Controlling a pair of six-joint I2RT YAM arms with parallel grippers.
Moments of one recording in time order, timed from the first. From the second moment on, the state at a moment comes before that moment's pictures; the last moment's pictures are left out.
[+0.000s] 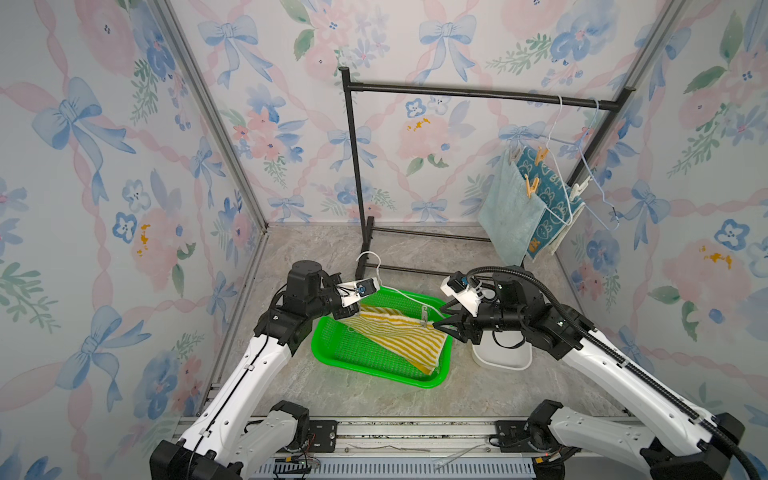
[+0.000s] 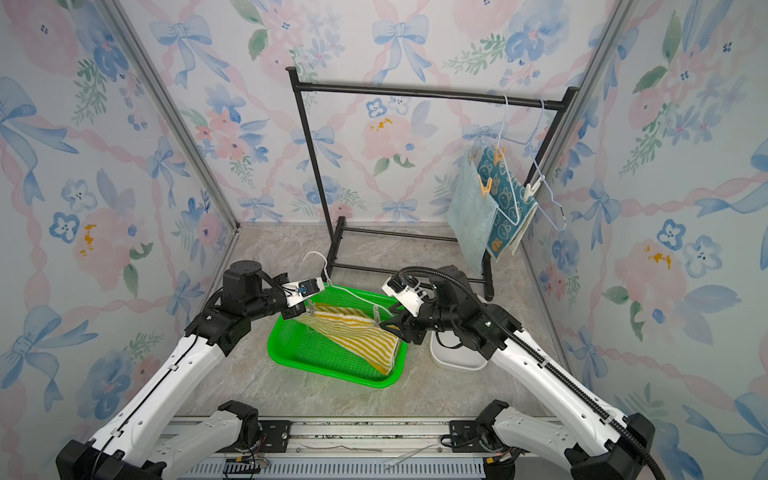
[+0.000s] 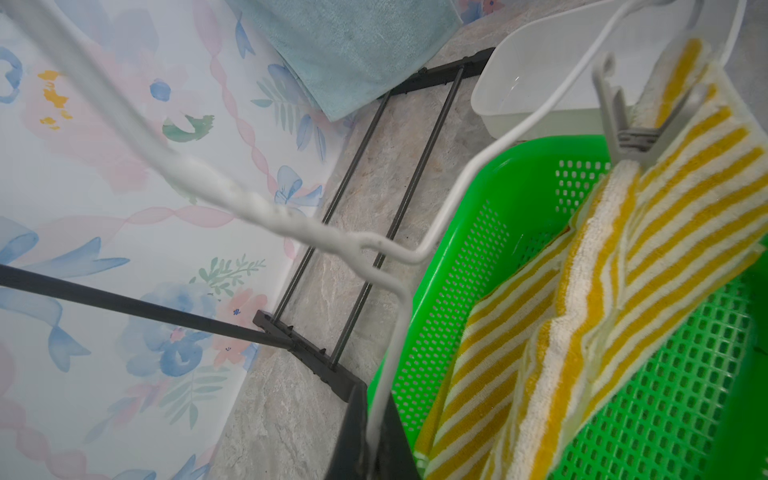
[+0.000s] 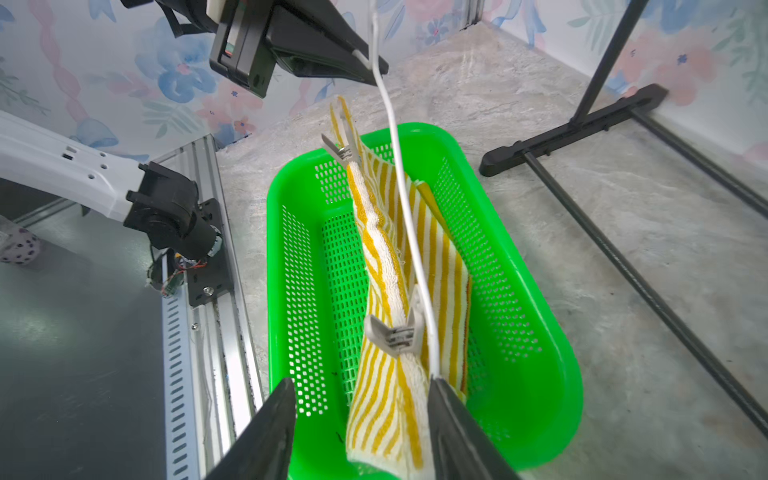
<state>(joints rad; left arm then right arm) -0.32 0.99 0.88 -0.40 0.44 0.89 0.69 1.03 1.05 -0.65 -0.44 -0.14</state>
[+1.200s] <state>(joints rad) -0.37 1.17 0.86 -0.49 0.49 0.79 0.99 1.16 1.01 -0.79 0.03 -0.65</state>
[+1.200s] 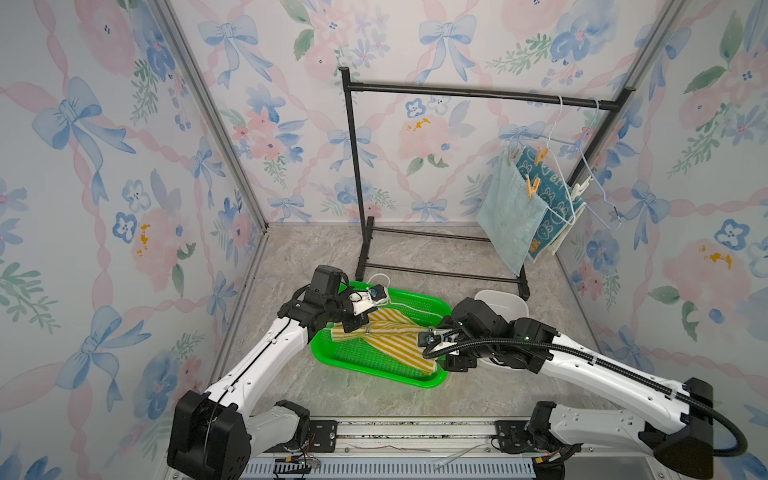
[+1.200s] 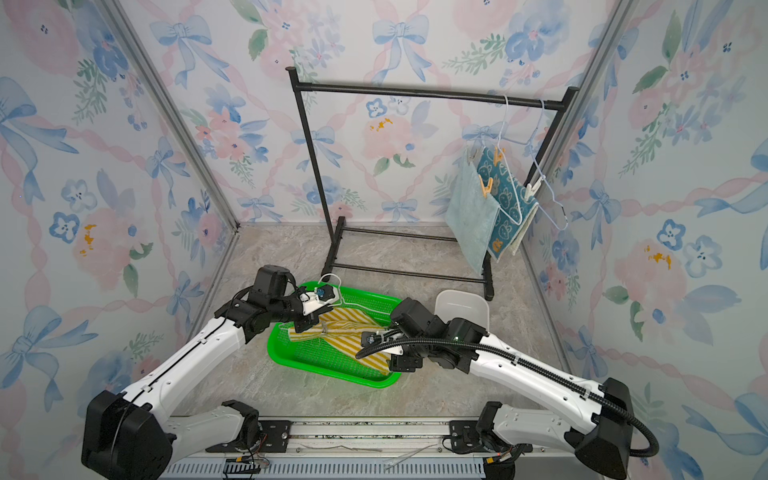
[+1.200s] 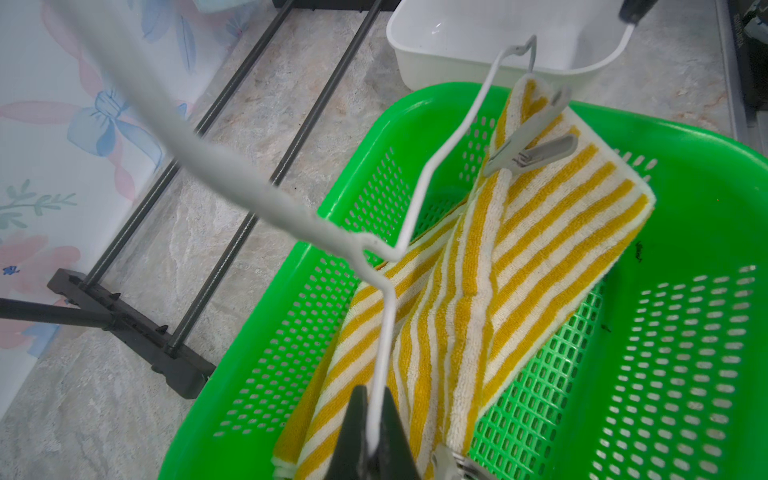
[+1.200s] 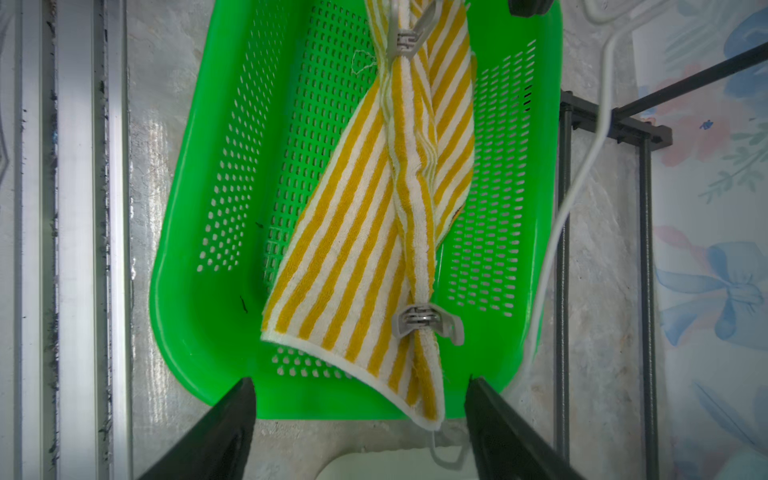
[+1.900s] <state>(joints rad) -0.37 1.17 0.86 -0.49 0.49 0.80 1.00 1.35 1.02 -0.66 0.18 -0.75</state>
